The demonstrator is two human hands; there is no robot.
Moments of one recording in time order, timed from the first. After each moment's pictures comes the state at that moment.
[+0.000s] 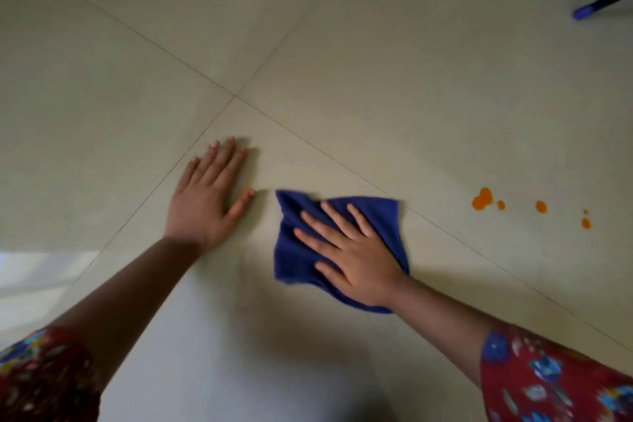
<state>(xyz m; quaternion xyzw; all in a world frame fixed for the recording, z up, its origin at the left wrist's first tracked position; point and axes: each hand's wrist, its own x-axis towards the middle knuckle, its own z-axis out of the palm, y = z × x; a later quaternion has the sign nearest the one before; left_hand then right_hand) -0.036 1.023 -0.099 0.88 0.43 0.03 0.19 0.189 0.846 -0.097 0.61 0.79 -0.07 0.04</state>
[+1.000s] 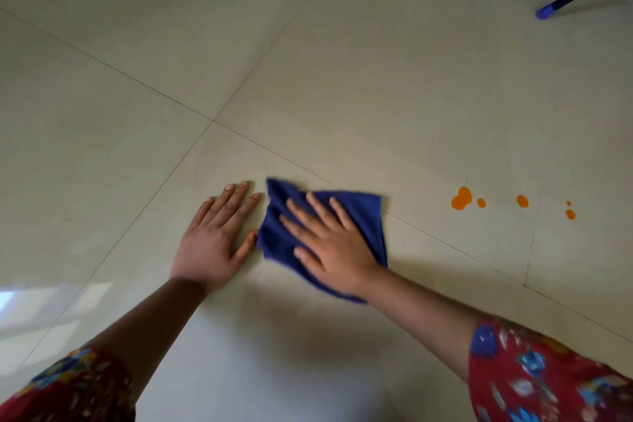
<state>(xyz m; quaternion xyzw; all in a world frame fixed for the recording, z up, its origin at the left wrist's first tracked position) -0.019 0.988 -0.101 0.91 0.37 0.03 0.18 0.195 0.866 -0.099 0.67 0.74 -0.07 0.00</state>
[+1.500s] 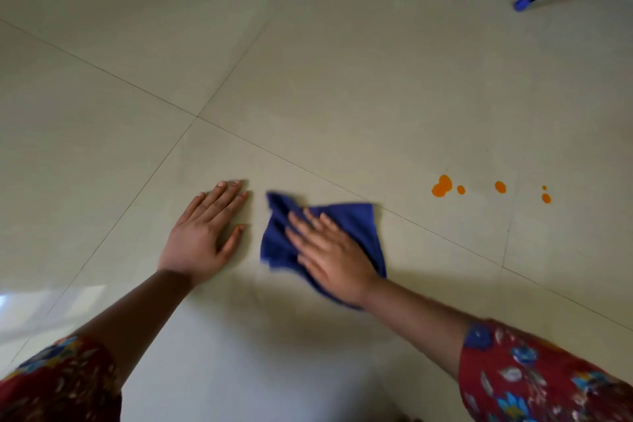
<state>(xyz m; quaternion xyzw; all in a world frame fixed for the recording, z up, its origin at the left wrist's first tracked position) -0.022 0.988 -0.101 0.92 0.34 0.05 0.18 0.196 0.830 -0.103 0.66 0.75 -0.07 -0.06</state>
